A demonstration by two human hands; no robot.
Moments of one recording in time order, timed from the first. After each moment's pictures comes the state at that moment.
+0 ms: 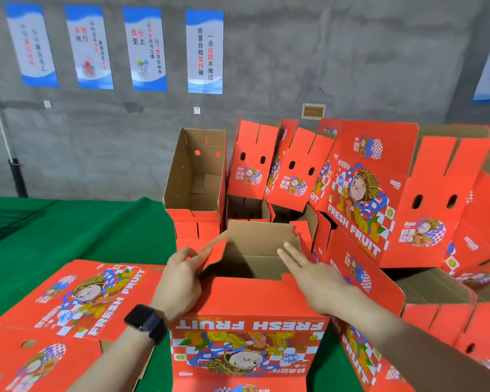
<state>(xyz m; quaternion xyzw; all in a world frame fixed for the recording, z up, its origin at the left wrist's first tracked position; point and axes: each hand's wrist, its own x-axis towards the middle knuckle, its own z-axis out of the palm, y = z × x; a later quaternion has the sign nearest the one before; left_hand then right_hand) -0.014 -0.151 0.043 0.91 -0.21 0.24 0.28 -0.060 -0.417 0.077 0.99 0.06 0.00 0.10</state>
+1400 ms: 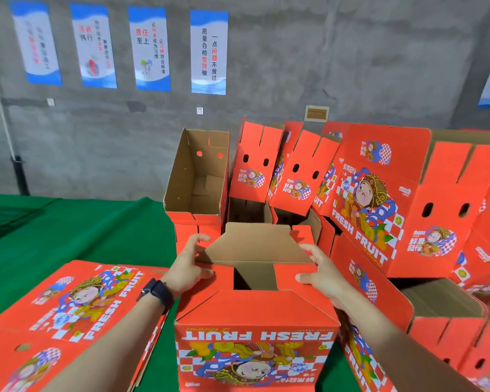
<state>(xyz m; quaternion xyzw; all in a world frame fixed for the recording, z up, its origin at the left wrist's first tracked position) 0.050 -0.152 0.039 0.83 -0.17 0.05 0.52 -0.006 -0.451 0.042 0.84 -0.03 0.06 -0.54</state>
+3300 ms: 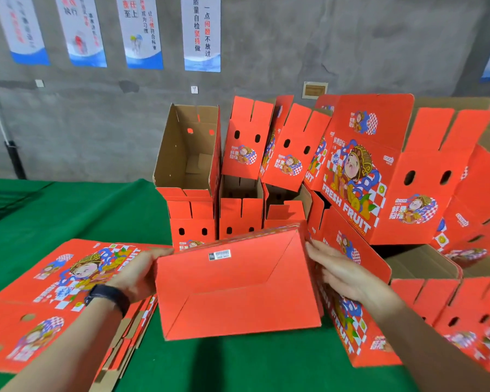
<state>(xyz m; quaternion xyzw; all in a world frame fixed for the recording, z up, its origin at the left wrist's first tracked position) 0.012 -0.111 0.008 0.61 0.06 -0.21 0.76 -0.068 -0.476 0.044 0.71 -0.04 -0.08 -0.70</state>
